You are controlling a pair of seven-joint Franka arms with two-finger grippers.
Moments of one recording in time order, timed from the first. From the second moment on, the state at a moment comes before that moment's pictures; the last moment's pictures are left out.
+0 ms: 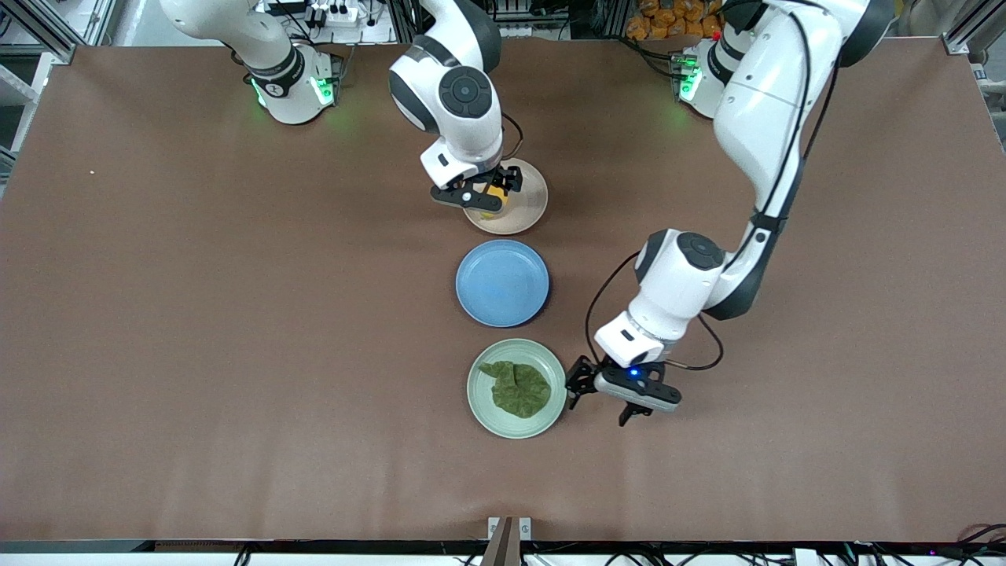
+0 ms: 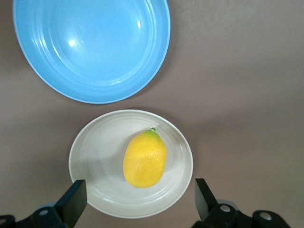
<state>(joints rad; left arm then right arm) -0.37 0.82 -0.12 -1.50 0.01 3.04 -0.18 0.91 0.34 0.00 -1.90 0.16 2.14 1.03</state>
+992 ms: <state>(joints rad) -0.60 0.94 0.00 -1.40 0.02 3.08 -0.17 0.94 0.46 0.00 -1.98 0.16 2.34 1.03</state>
